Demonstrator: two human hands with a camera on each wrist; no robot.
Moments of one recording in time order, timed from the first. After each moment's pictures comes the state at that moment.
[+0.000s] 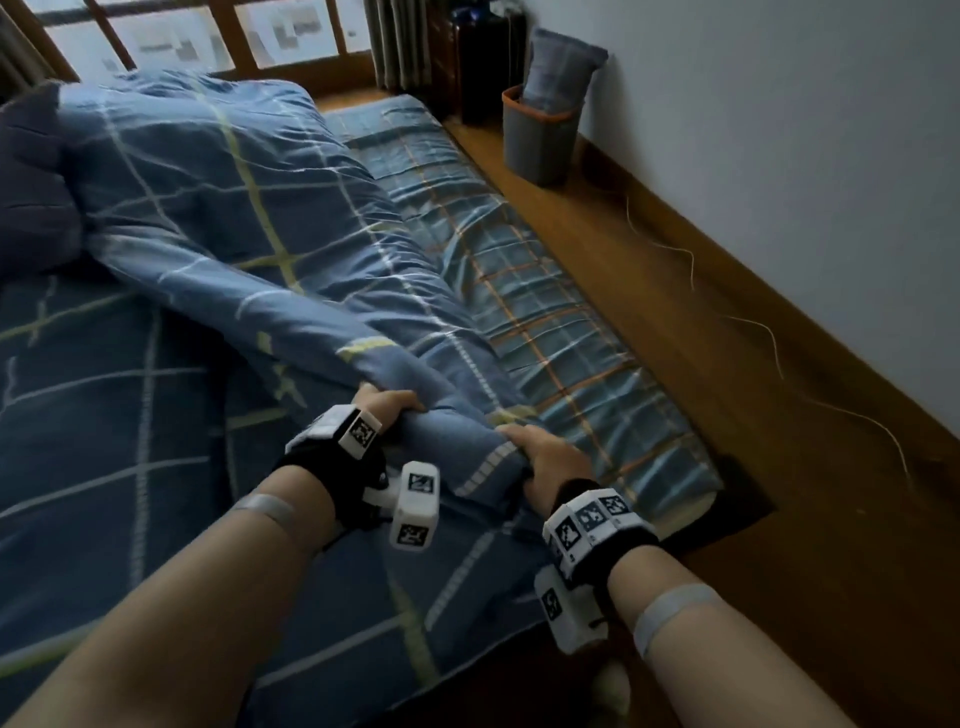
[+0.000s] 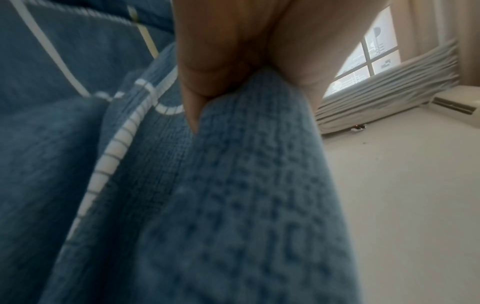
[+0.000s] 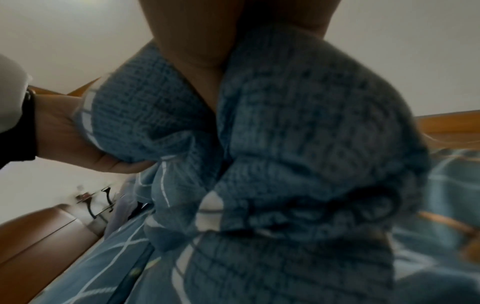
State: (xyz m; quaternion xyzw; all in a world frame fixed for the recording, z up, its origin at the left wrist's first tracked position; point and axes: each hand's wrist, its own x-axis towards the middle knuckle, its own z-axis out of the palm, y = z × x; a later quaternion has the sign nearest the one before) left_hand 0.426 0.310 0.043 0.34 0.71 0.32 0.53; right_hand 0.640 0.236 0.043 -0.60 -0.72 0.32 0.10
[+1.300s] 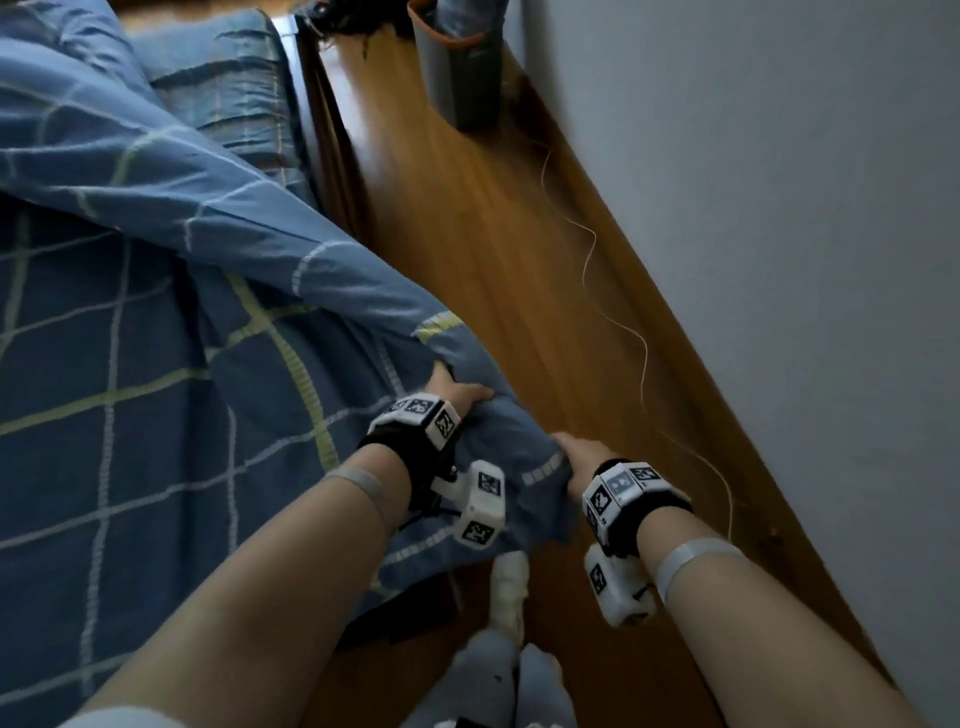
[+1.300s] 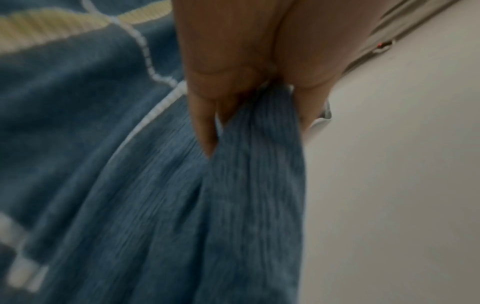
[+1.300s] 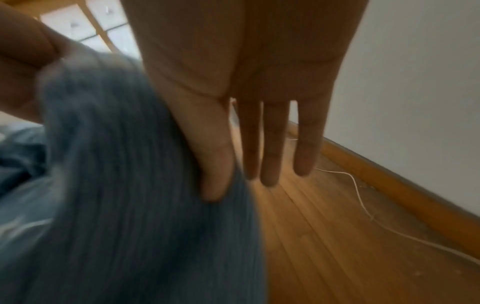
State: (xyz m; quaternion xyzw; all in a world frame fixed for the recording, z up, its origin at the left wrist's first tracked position) left_hand 1.098 0.582 0.005 0.30 0.79 0.24 0.49; right_hand 1.283 0.535 -0.003 -0.58 -0.68 0.41 -0.20
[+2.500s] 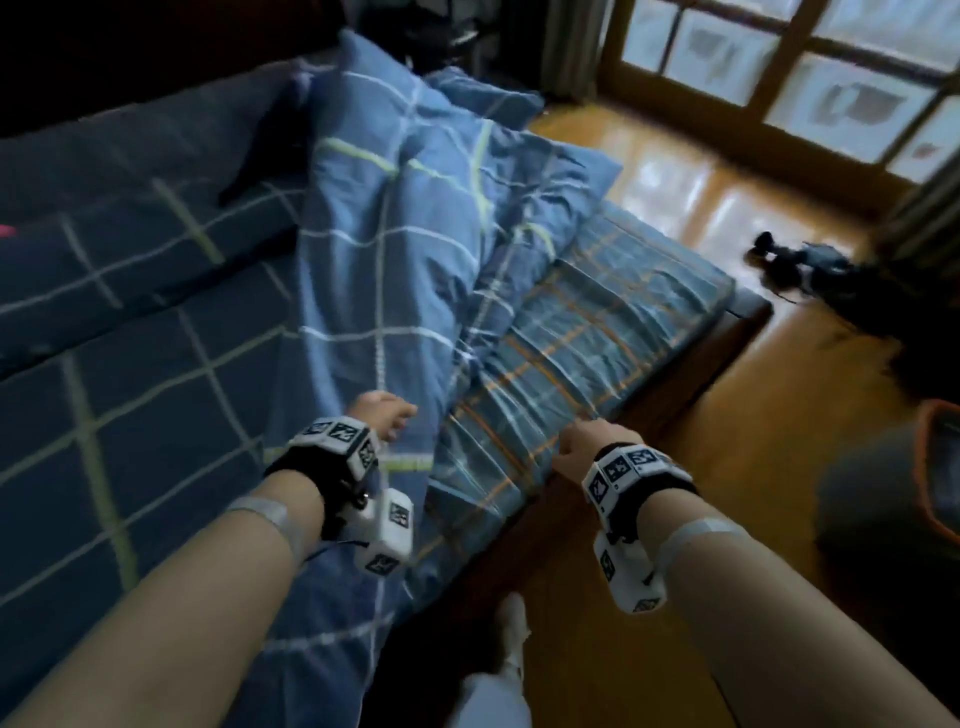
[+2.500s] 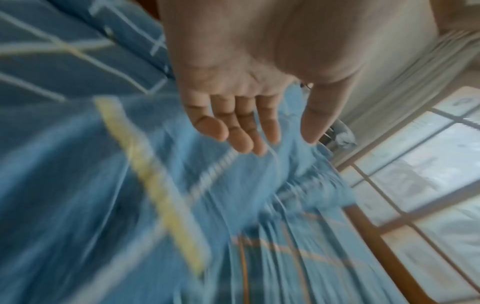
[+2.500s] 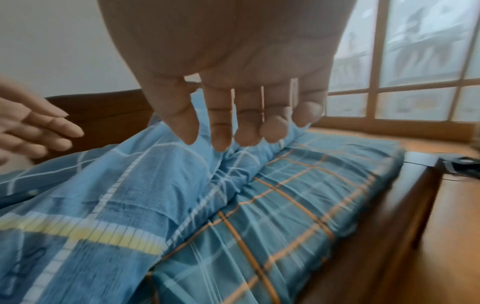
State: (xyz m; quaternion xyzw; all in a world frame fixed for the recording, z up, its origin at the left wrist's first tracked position) left_hand 0.591 1.069 0.071 -0.15 0.84 0.43 0.29; right_hand 0.684 1.291 0.086 -0.10 -0.93 0.06 -0.34
